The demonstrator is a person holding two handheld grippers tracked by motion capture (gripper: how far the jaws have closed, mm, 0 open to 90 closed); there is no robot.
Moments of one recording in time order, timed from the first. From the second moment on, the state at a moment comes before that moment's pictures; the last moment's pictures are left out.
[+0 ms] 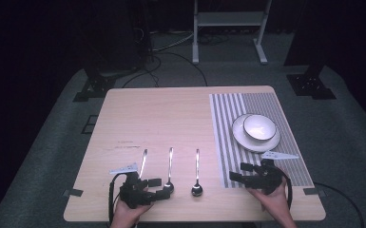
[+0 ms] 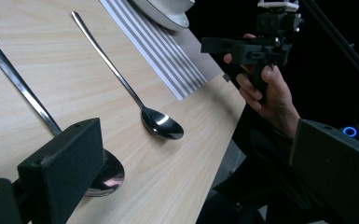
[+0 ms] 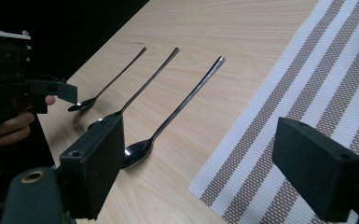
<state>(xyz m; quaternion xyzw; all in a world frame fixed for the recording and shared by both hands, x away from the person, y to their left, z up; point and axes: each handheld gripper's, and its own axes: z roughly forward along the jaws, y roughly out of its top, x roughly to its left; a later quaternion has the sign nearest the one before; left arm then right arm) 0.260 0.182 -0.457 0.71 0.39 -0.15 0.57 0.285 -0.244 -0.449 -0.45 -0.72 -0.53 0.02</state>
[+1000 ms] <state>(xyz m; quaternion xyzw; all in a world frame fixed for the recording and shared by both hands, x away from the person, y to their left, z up) 0.262 0.158 -0.481 0.74 0.43 -0.18 0.48 0.302 -0.213 -0.438 -0.42 -0.75 -0.51 0.02</state>
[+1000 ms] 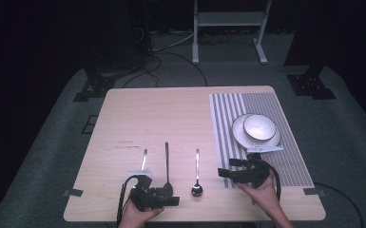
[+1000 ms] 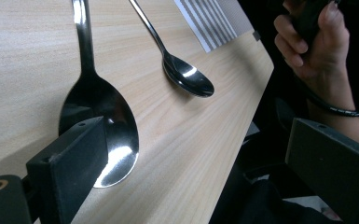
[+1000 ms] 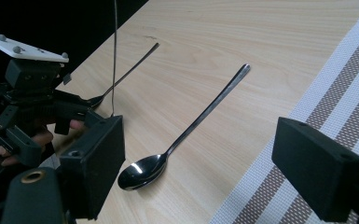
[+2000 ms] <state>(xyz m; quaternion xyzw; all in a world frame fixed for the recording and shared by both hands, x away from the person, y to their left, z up) 0.263 0.158 -0.483 0.75 0.42 -0.18 0.49 0.327 -0.173 -0.439 -0.41 -0.76 -0.50 0.06</state>
